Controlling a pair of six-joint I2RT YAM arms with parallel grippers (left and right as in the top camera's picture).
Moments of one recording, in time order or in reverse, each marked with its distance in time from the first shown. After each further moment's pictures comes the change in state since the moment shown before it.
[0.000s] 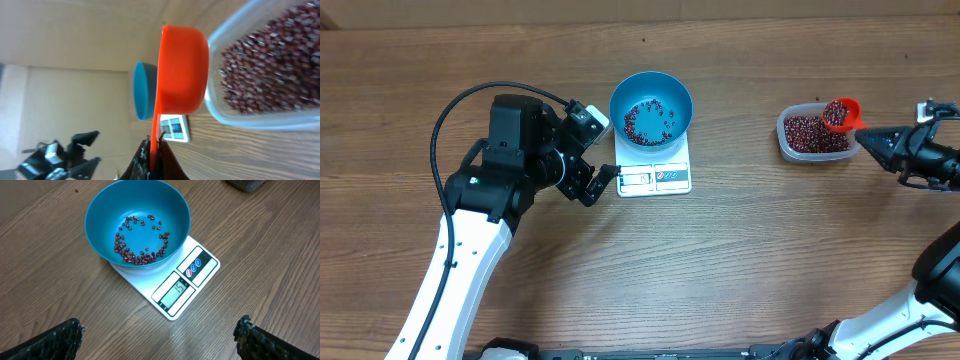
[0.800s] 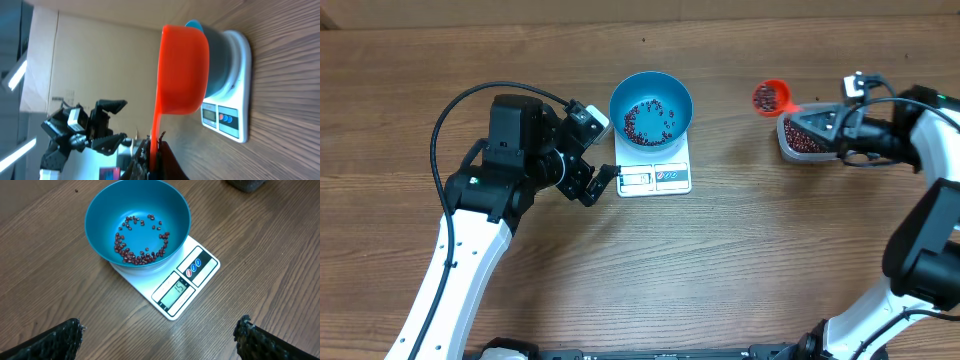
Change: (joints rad) left arm 0.000 0.000 0.000 0.000 0.000 0.000; right arm 0.319 0.000 0.000 0.023 -0.147 0.002
